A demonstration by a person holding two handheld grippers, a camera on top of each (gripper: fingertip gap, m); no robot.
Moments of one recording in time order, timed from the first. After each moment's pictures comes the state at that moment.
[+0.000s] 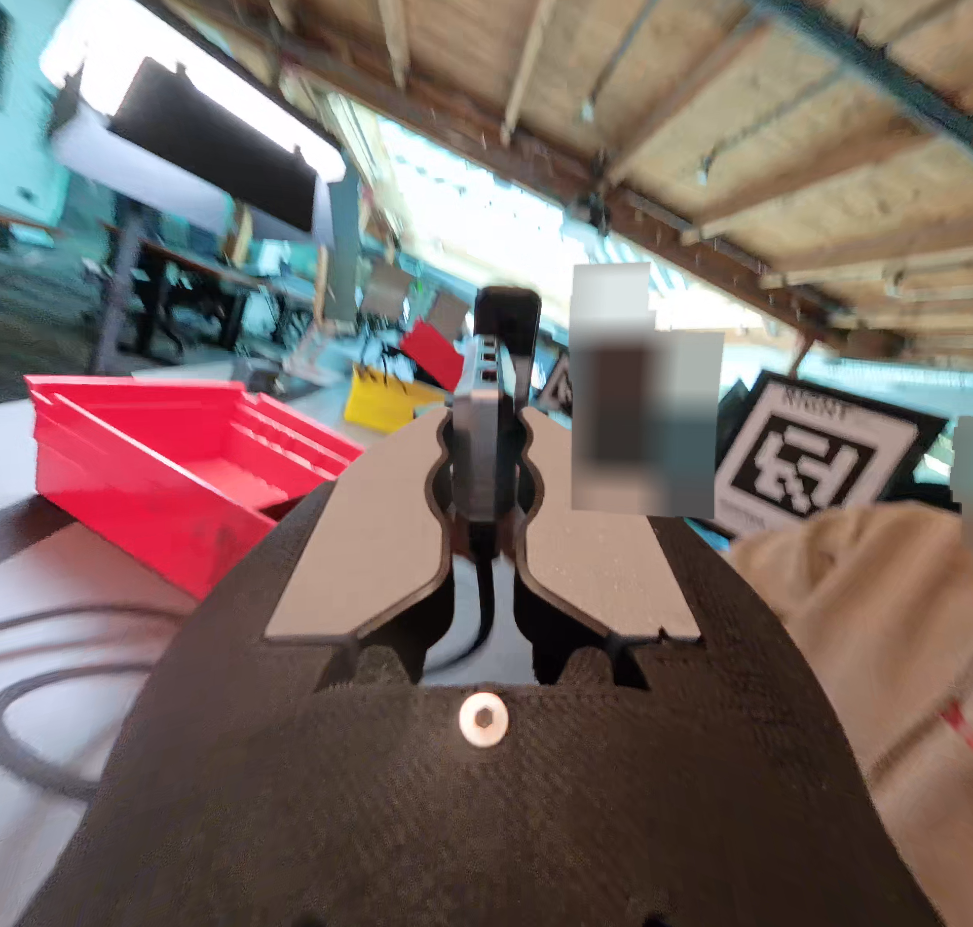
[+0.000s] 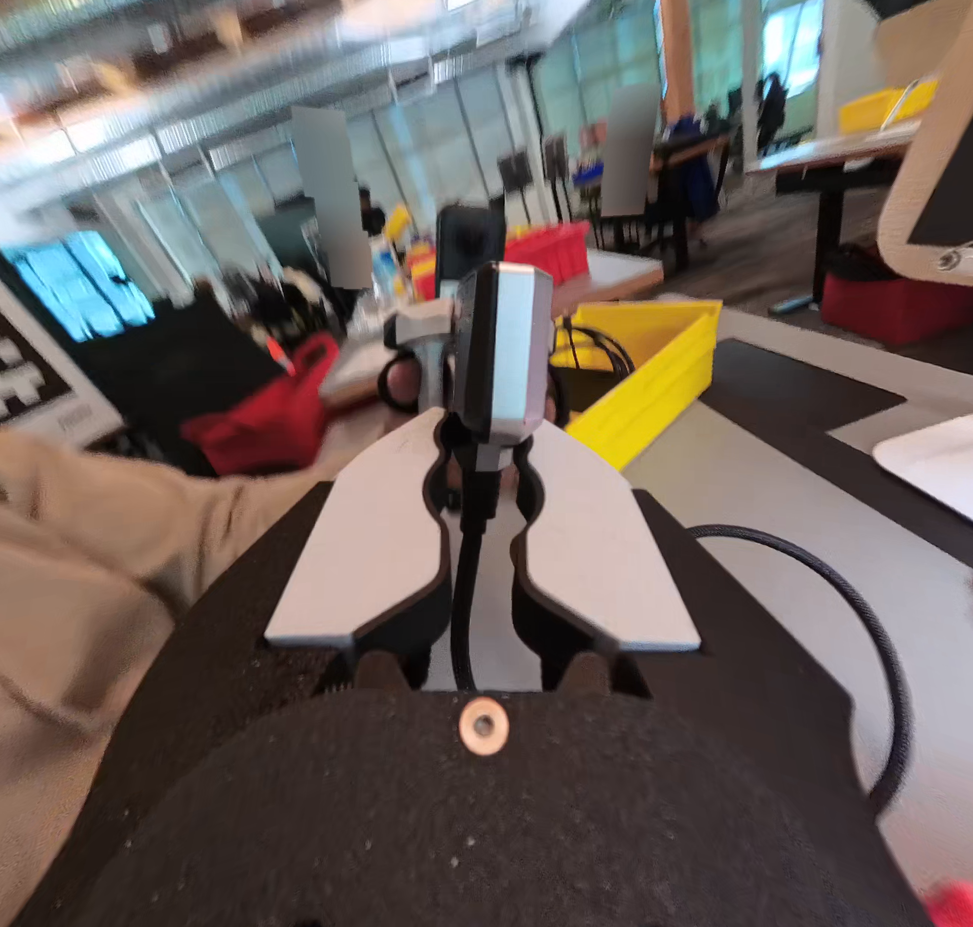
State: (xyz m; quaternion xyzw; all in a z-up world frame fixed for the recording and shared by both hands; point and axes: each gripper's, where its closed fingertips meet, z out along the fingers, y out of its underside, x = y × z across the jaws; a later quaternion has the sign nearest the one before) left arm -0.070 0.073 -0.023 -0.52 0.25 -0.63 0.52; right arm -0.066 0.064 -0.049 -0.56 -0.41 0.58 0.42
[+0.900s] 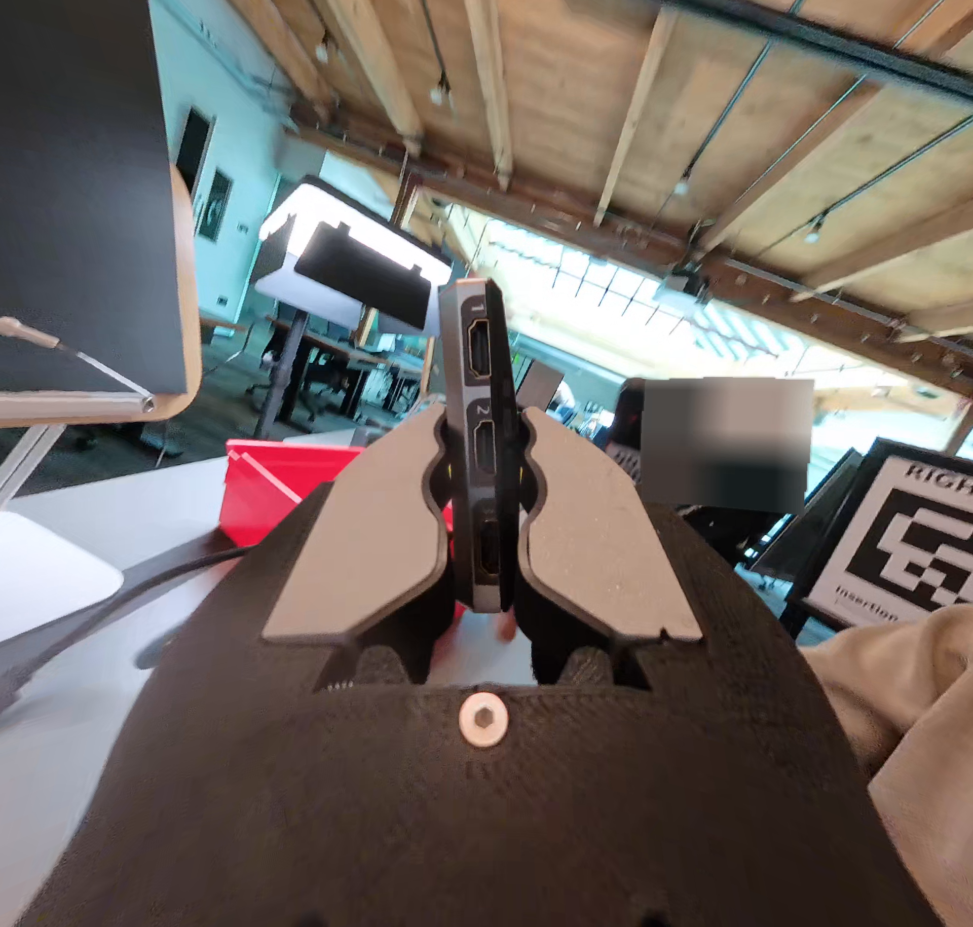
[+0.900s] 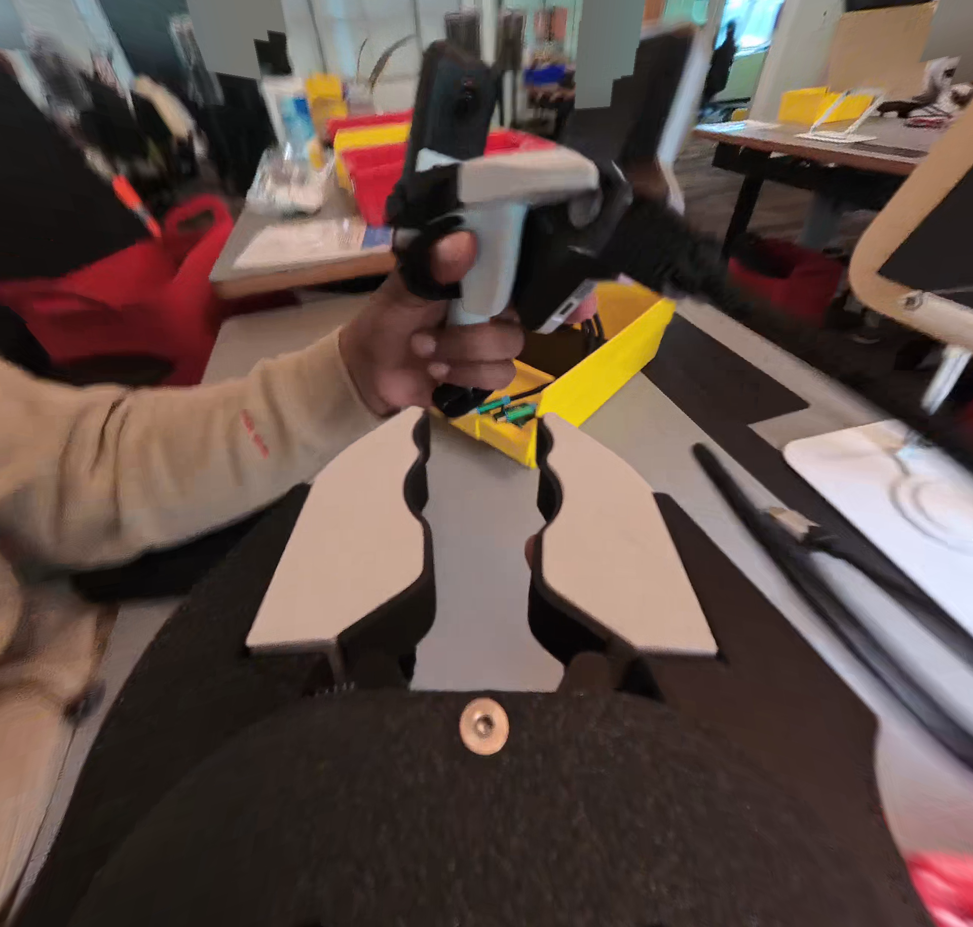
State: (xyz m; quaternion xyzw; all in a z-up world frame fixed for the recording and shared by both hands) left arm -0.125 0.092 0.000 -0.53 0.18 -0.56 0.61; right arm -0.093 0.037 -0.064 -0.58 -0.50 0.45 0.47
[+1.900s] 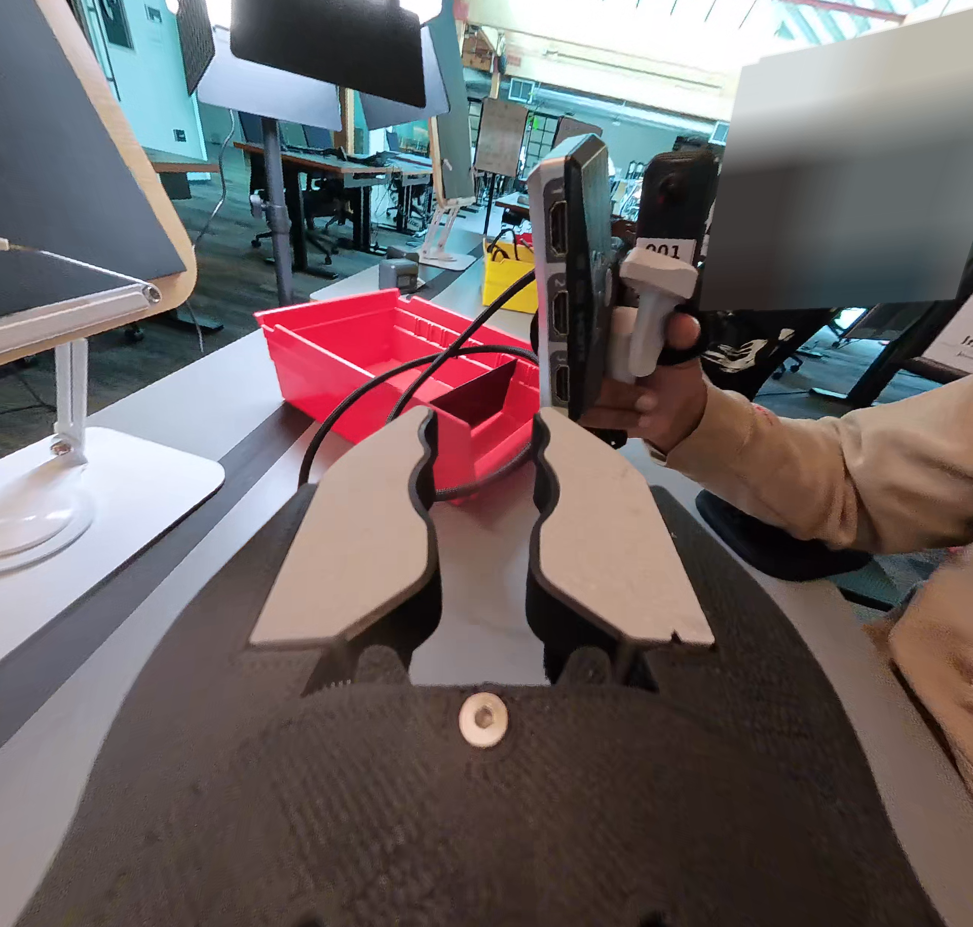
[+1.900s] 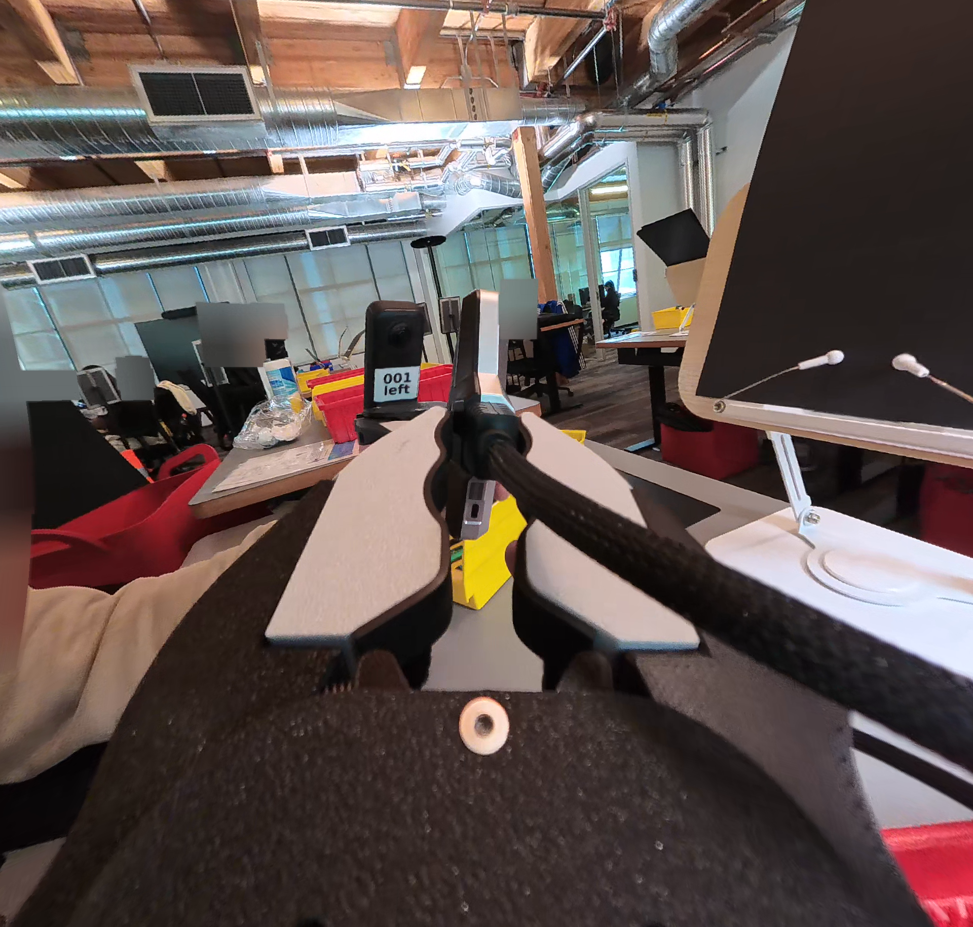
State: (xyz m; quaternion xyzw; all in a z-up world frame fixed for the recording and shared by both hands) left arm -0.104 0.113 -0.070 -0.62 0.36 -0.45 0.53; right arm -0.039 0.100 -0.023 -0.51 -0.31 0.55 0.58
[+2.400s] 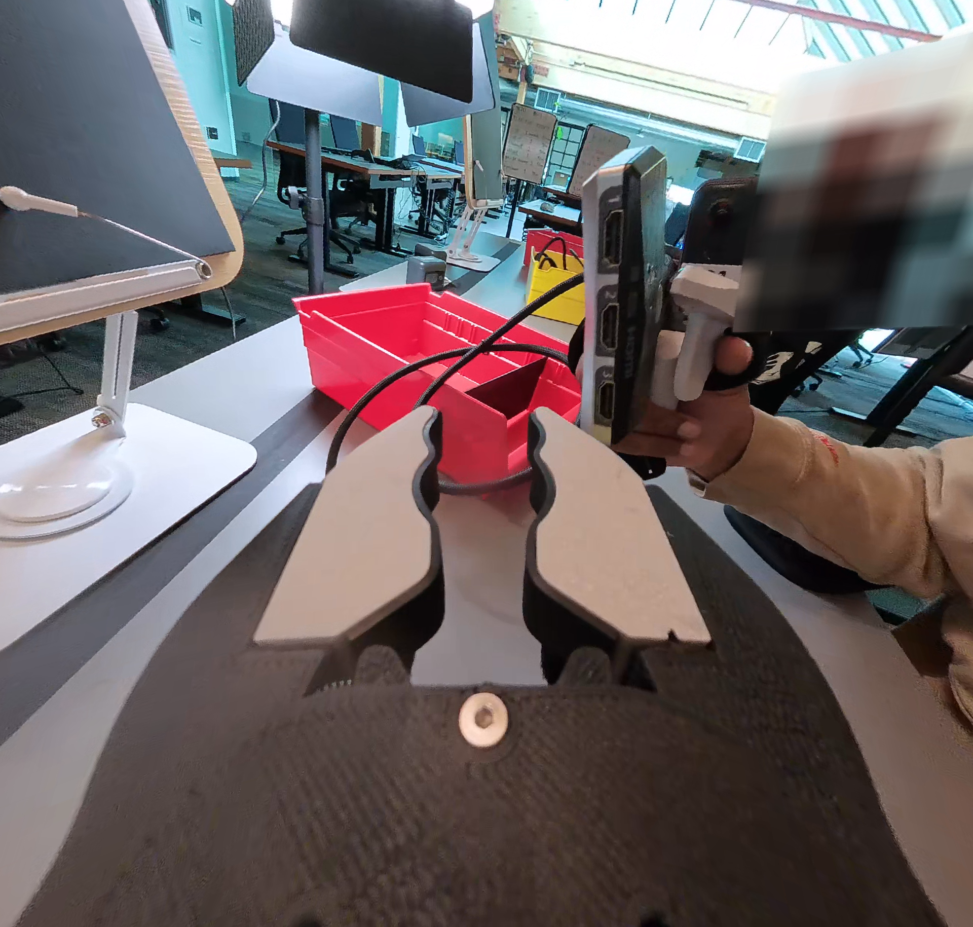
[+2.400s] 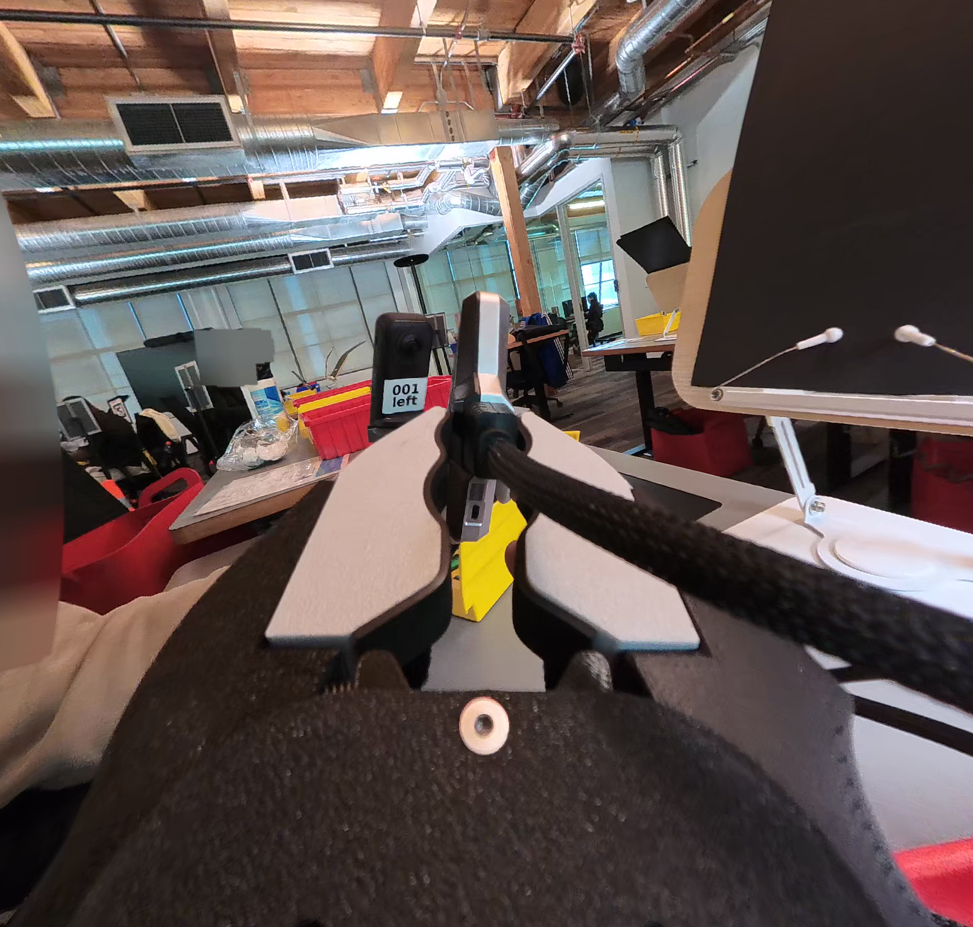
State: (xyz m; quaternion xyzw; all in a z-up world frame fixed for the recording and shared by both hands) left arm -0.117 0.134 -0.083 -0.63 0.33 -0.44 0.54; right arm -0.053 0.103 -0.036 -0.52 -0.28 0.55 0.59
